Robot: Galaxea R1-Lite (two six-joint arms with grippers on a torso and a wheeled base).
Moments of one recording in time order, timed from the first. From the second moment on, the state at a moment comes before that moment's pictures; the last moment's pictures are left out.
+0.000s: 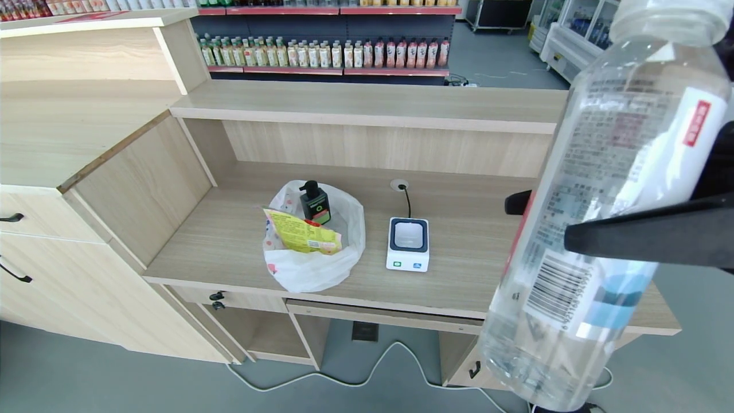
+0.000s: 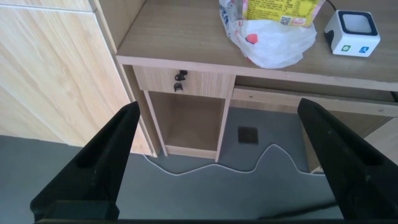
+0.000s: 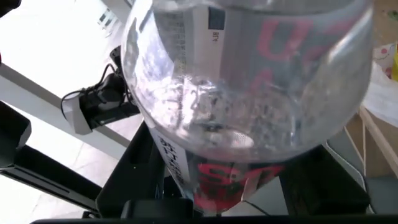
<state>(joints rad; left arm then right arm) 0.00 0.00 0.00 0.00 -0.01 -0.01 0.60 1.31 -1.12 -0.03 0.93 0.08</state>
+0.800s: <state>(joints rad) 0.00 0.00 0.00 0.00 -0.01 -0.01 0.61 1.31 -1.22 0.04 0.93 0.04</state>
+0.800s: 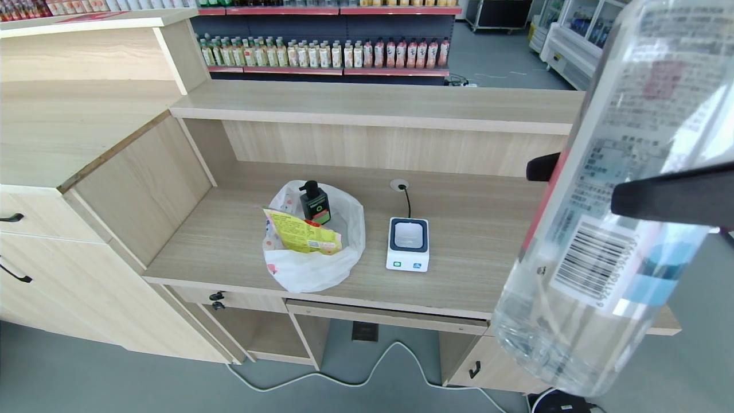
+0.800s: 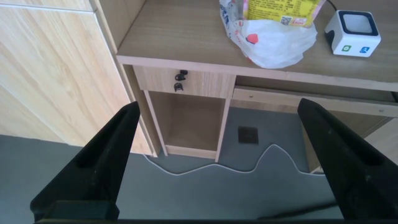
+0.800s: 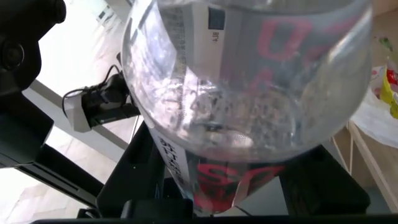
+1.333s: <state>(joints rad) 0.00 0.00 0.00 0.00 -0.01 -0.01 0.62 1.36 -1.32 0.08 0.93 0.04</state>
